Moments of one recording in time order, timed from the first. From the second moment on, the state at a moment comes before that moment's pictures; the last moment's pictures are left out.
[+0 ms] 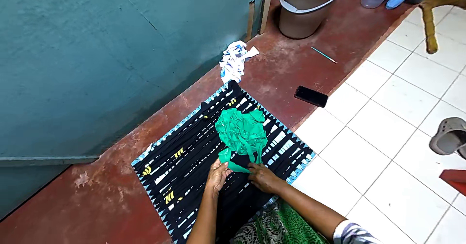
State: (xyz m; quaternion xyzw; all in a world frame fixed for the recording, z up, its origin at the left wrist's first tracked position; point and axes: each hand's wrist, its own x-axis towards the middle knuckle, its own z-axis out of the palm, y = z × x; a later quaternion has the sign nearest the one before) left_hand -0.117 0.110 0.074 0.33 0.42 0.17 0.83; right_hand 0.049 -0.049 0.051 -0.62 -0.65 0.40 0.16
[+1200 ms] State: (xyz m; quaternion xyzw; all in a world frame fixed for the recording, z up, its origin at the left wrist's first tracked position) left_hand -0.214 0.073 0.073 0.47 0.30 -0.19 0.81; right_hand 0.098 -0.051 0.102 -0.76 -0.34 0.54 -0.16
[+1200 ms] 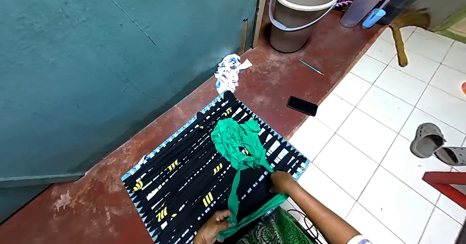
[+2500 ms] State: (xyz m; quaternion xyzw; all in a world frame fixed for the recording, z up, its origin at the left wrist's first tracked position) left_hand -0.137 0.124 0.065 0.50 0.60 0.29 0.56; right_hand 0.227 -0.107 0.119 -0.79 0.04 0.00 0.61
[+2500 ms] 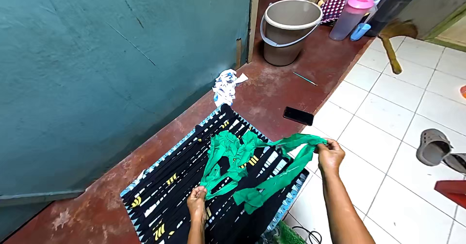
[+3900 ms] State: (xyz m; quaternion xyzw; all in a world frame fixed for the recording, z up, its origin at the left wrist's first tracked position) left_hand -0.153 0.081 0.060 0.84 0.45 0.19 0.25; right_hand 0.114 -0.055 0.072 -0.82 -0.34 0.36 0.29
